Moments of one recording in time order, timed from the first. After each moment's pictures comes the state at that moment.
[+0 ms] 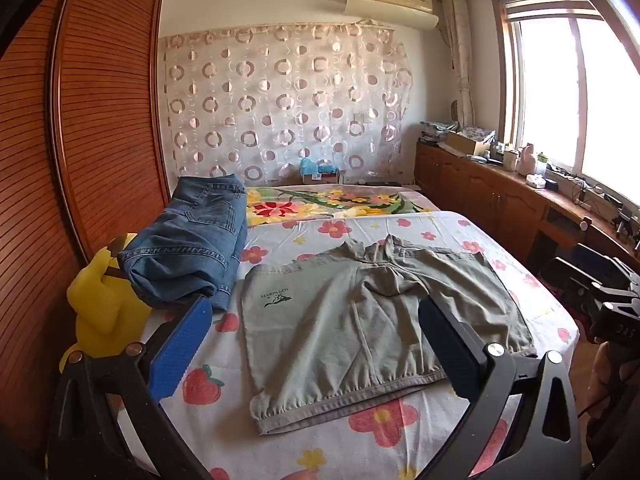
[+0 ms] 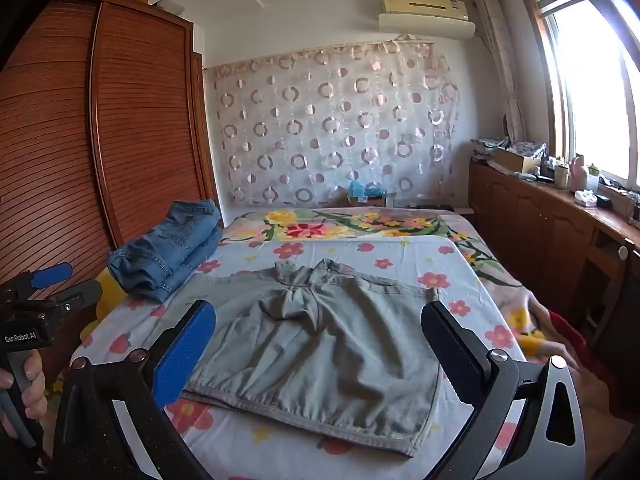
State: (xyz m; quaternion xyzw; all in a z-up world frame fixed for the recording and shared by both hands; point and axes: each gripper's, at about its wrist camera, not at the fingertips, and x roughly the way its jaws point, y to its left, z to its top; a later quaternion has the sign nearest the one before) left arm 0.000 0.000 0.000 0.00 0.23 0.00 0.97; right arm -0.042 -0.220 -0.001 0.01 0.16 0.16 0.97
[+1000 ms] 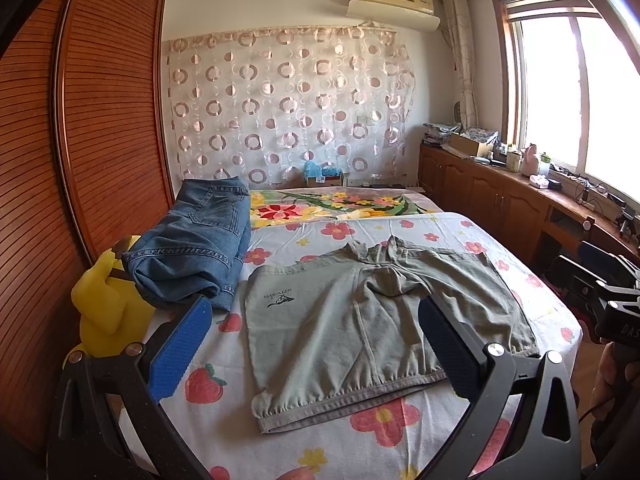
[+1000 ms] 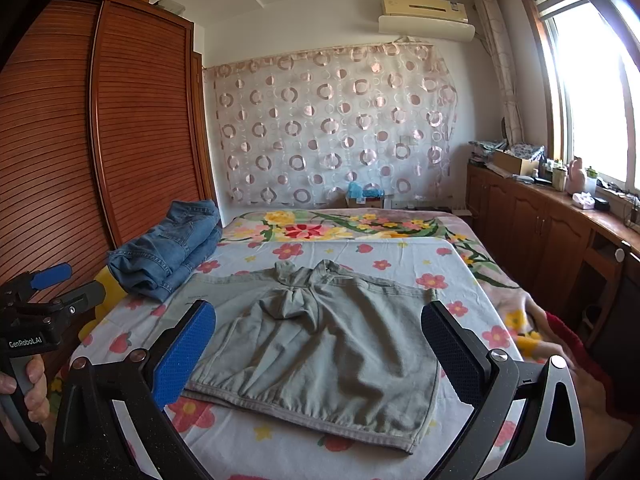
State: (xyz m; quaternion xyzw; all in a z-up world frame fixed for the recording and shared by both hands) left arm 0.002 0.005 0.001 0.00 0.23 0.00 0.97; right arm -0.046 -0.217 0.000 0.01 0.16 0.15 0.98
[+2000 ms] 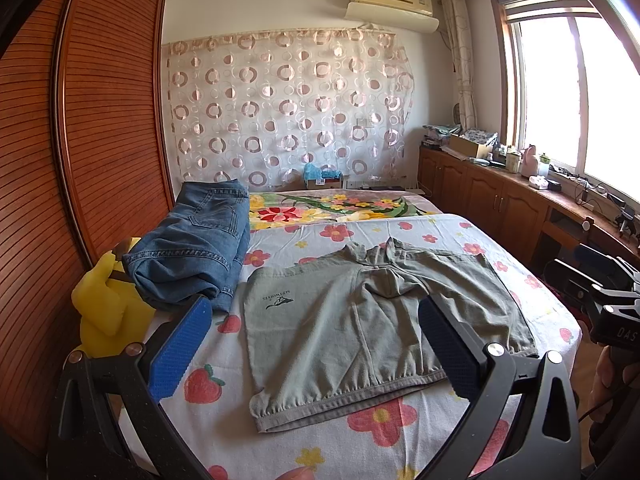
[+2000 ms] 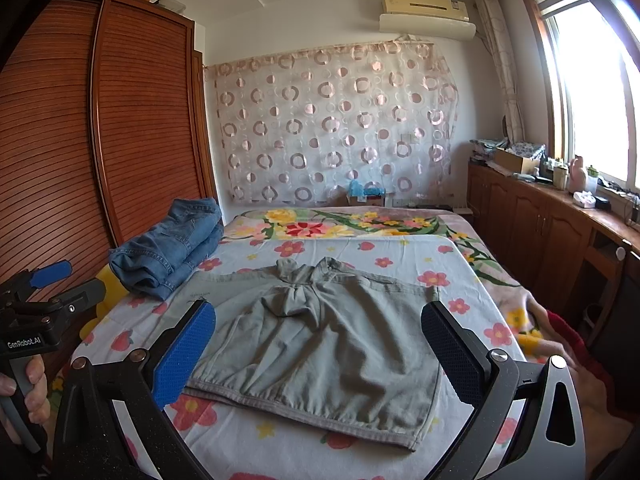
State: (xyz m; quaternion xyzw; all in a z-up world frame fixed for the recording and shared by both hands) left arm -0.002 0.003 0.002 0.00 0.22 0.01 0.97; right arm -0.048 -0.216 0.000 0.01 0.16 0.16 0.97
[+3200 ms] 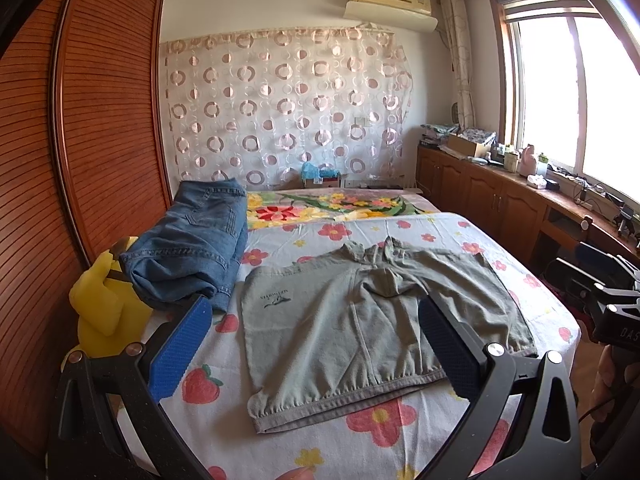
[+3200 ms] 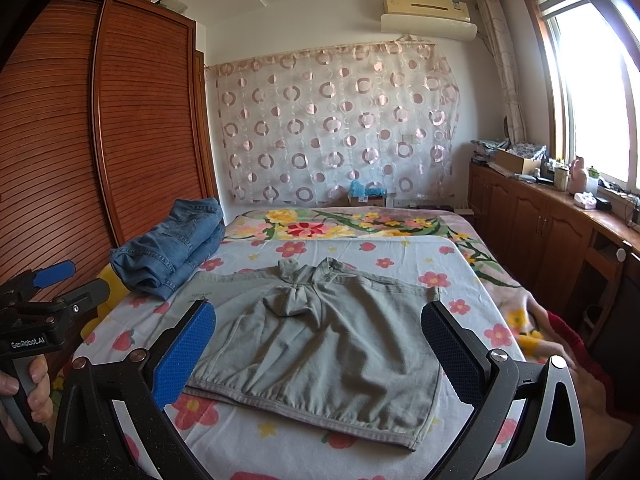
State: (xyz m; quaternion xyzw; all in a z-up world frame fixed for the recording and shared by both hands) left arm -0.004 -0.006 0.018 0.00 0.23 0.00 0.97; right arm -0.046 -0.218 0.000 0.01 0.16 0.16 0.97
